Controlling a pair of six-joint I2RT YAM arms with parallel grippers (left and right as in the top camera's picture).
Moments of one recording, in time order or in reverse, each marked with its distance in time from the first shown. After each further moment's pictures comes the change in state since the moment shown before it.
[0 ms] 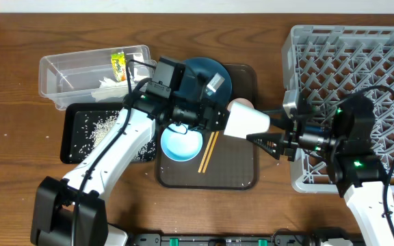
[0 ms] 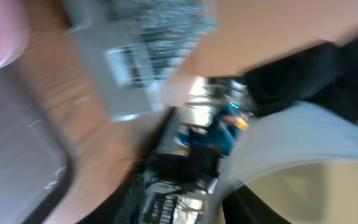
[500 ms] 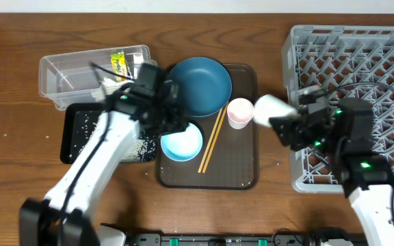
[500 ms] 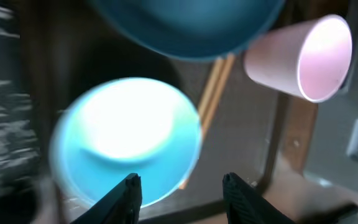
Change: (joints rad) left arm 0.101 -0.114 0.001 -0.343 -0.812 0.015; right arm -0.039 -0.036 0.083 -0.347 0.694 0.103
